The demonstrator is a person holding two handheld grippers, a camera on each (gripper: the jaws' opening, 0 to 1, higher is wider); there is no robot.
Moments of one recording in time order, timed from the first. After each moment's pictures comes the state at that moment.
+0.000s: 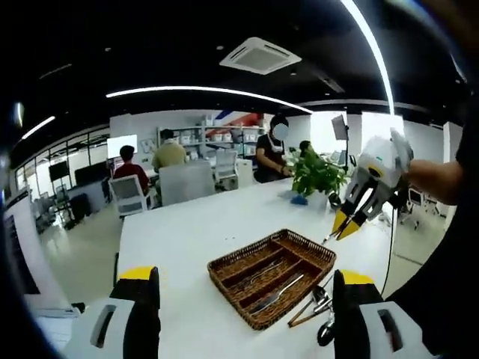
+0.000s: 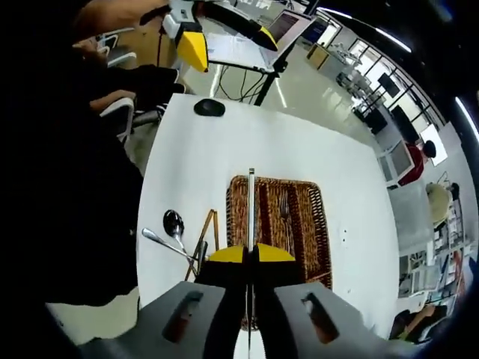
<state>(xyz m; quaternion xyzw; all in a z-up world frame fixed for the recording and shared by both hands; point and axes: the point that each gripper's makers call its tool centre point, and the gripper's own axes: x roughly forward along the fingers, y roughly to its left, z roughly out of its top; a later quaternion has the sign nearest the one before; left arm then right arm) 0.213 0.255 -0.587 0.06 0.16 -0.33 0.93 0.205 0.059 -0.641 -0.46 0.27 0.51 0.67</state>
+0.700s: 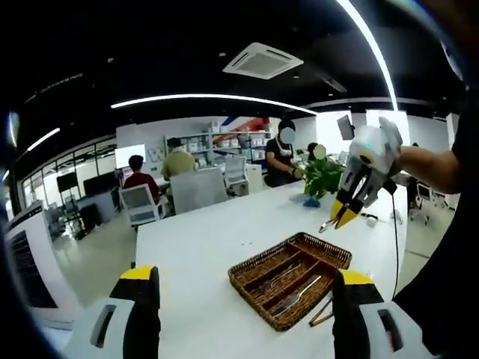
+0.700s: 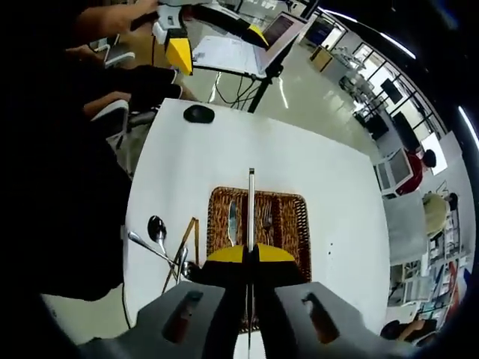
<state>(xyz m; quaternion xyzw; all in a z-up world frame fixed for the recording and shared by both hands) 0.217 0.260 -0.568 0.09 0.14 -0.29 0.94 0.243 0.075 -0.626 -0.48 0.26 0.52 0.66</state>
